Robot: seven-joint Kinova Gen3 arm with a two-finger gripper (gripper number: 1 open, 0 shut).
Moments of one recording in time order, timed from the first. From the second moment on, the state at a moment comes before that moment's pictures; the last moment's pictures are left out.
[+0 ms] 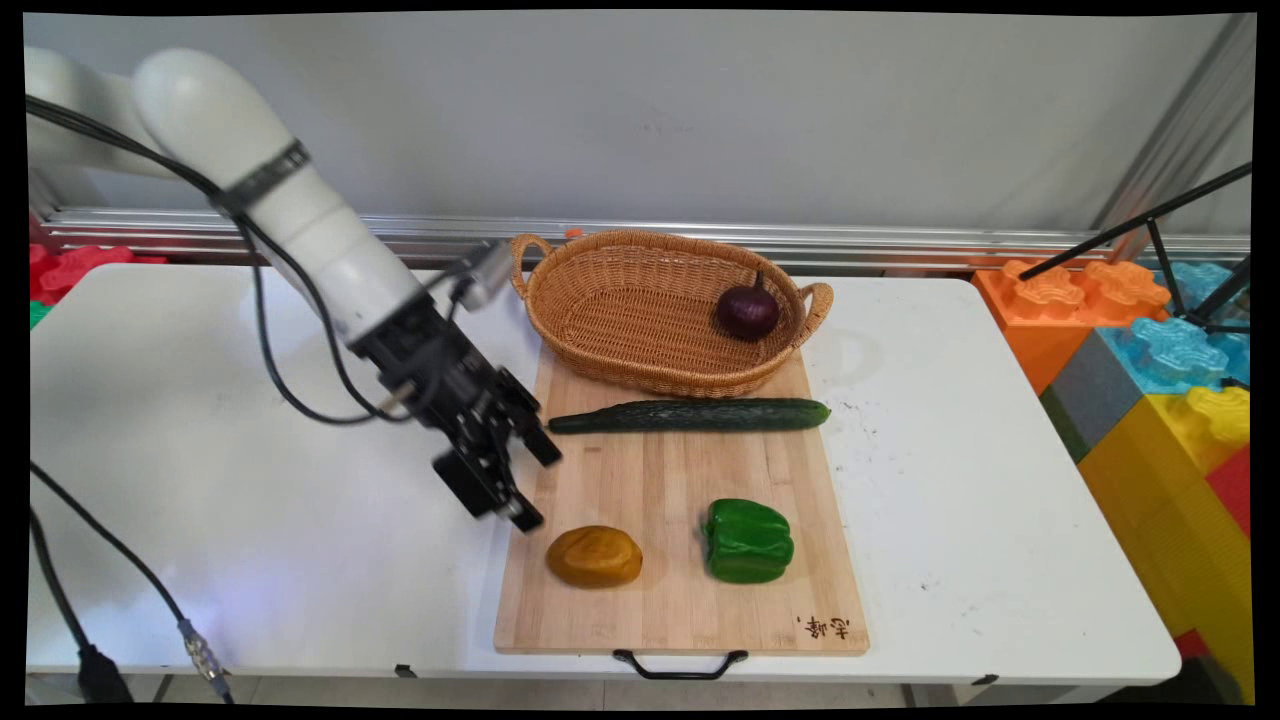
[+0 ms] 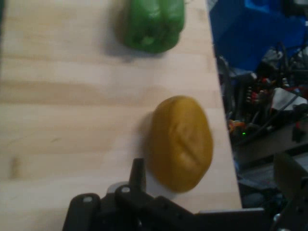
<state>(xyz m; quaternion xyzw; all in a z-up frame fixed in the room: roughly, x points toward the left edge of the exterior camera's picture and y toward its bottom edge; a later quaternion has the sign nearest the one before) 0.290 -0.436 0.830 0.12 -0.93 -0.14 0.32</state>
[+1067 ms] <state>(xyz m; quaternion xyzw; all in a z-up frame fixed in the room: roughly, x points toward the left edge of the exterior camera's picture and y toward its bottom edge) 0.206 -0.412 0.770 0.02 -0.96 -0.07 0.27</state>
